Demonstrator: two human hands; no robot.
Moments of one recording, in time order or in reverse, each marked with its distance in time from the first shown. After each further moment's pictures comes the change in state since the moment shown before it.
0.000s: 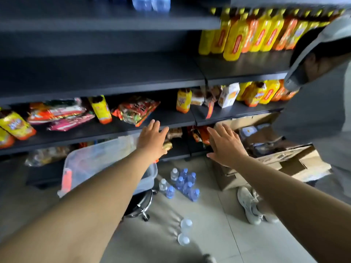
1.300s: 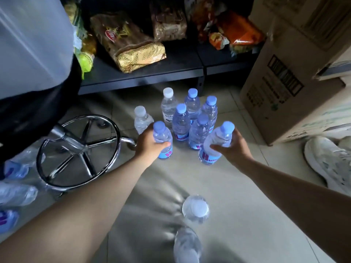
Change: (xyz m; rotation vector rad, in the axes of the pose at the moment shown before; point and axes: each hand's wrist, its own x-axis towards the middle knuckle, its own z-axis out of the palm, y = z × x) left_hand 0.135 0.045 0.694 -1.008 0.205 -0.374; right_hand 0.078 0.119 0.718 1.163 0.026 0.322
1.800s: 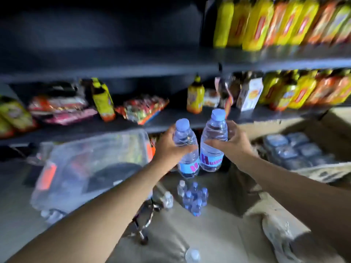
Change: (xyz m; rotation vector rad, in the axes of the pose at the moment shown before) left_hand -0.104 0.480 -0.317 -0.435 -0.040 0.243; right_hand -0.134 -0.570 -0.165 0.102 0.032 -0.366
